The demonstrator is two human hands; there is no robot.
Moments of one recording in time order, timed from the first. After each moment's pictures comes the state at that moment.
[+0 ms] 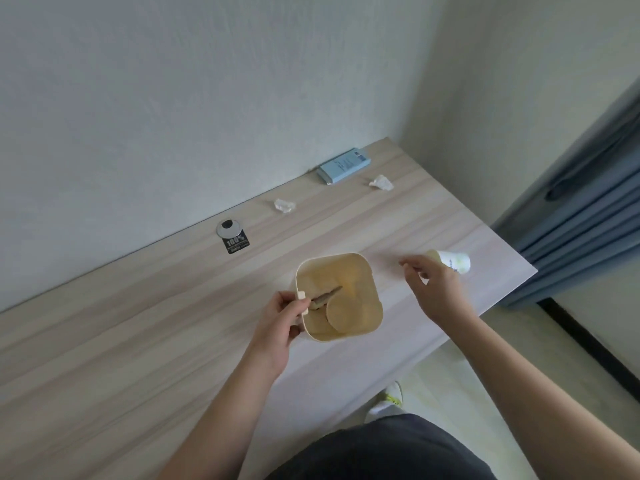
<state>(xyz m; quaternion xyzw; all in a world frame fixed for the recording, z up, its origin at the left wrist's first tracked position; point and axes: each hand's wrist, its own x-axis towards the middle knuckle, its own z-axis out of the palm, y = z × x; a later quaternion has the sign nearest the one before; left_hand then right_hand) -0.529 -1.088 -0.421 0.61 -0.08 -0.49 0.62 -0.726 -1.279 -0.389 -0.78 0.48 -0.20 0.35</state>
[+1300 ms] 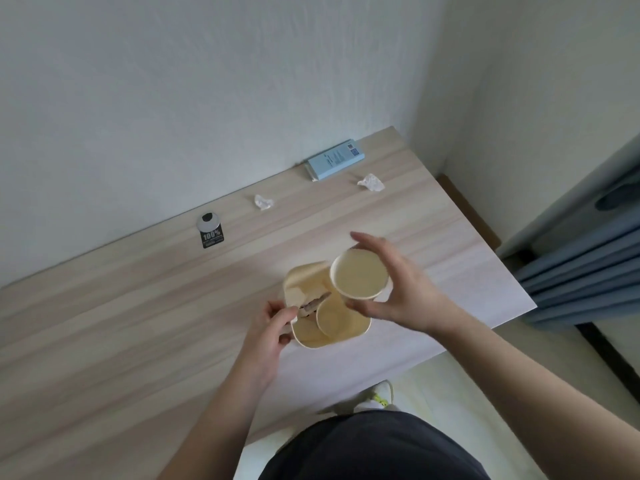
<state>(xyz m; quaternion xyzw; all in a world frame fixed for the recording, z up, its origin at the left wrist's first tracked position) -0.614 -1.183 -0.424 0.67 0.03 -0.41 0.62 -0.756 -1.393 -0.359 -0.85 0.12 -0.16 0.48</state>
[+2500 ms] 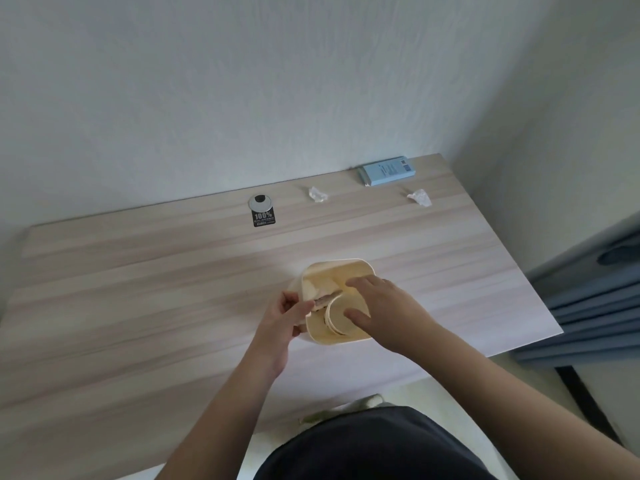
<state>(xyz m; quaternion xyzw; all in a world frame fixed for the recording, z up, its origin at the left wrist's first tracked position) -0.567 -1.080 -0.425 0.60 0.01 -0.41 0.69 -0.678 -1.241 -0.347 -0.95 0.19 0.10 0.23</state>
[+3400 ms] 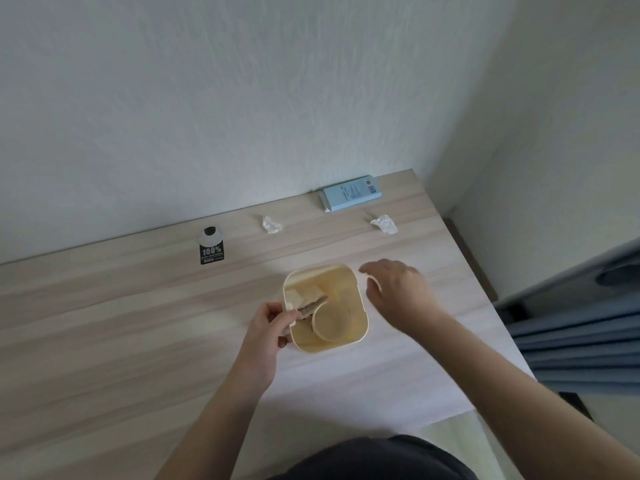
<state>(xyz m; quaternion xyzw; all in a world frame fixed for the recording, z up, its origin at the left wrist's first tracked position) -0.566 -1.229 -0.423 0.66 0.05 -0.37 0.66 -0.670 -1.442 -0.367 -0.96 0.20 -0.02 0.18</state>
